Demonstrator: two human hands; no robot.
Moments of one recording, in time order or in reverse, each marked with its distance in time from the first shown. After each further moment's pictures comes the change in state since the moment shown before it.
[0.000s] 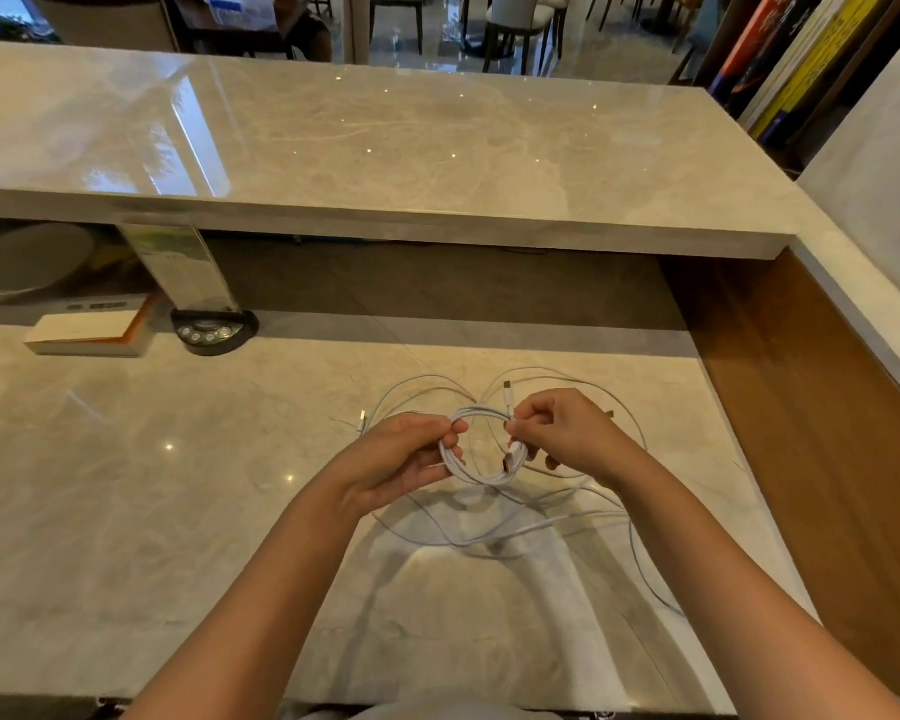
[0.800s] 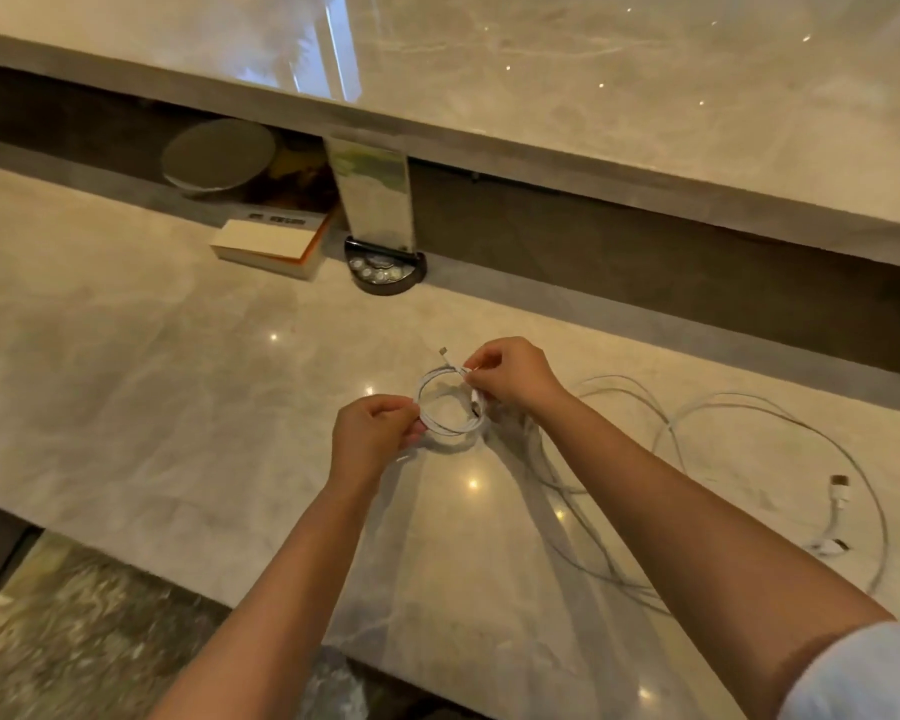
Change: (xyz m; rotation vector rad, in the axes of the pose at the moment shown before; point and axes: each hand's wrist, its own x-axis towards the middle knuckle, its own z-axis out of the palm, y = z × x) left_hand -0.024 -0.001 -0.188 0.178 0.900 0.218; right_hand 0.159 -0.085 0.200 -0.204 -0.145 -0.095
